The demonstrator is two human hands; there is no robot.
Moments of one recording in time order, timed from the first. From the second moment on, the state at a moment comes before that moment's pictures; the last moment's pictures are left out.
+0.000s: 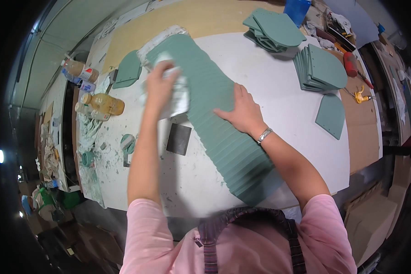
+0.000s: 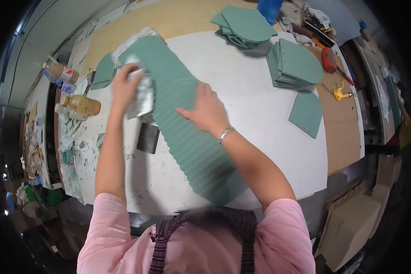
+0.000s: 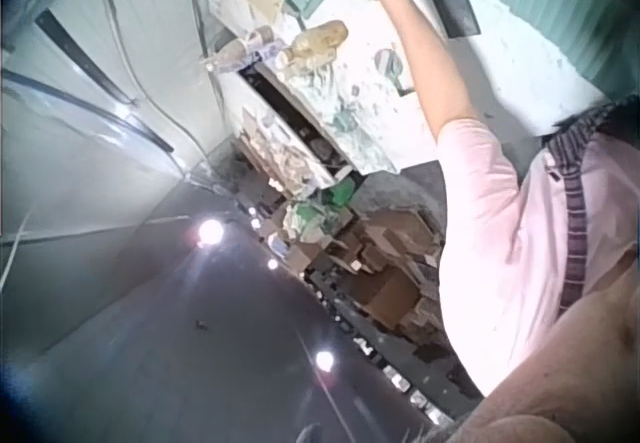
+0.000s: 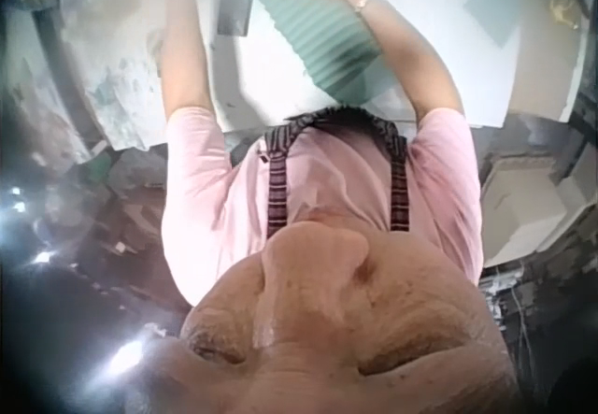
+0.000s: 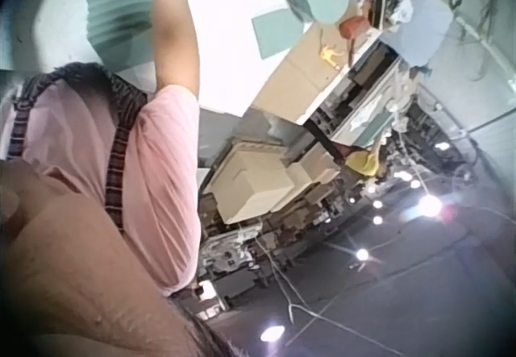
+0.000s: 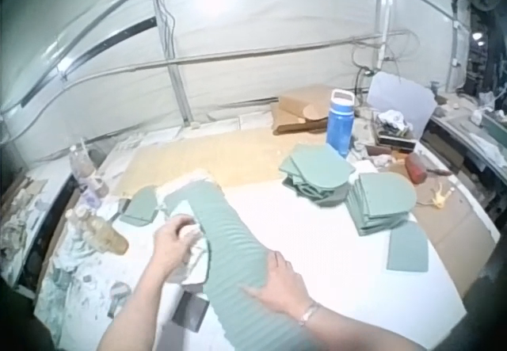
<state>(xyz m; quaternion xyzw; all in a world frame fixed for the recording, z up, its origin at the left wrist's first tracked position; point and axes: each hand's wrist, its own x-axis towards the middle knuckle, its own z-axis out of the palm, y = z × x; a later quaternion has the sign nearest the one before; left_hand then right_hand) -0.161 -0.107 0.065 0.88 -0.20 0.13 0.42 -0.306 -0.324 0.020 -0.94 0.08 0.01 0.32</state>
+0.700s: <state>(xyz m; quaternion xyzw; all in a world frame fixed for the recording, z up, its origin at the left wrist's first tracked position) -0.271 -0.169 0.088 0.69 -0.14 0.08 0.70 -0.303 -0.341 -0.003 -0.92 0.05 -0.08 0.38</state>
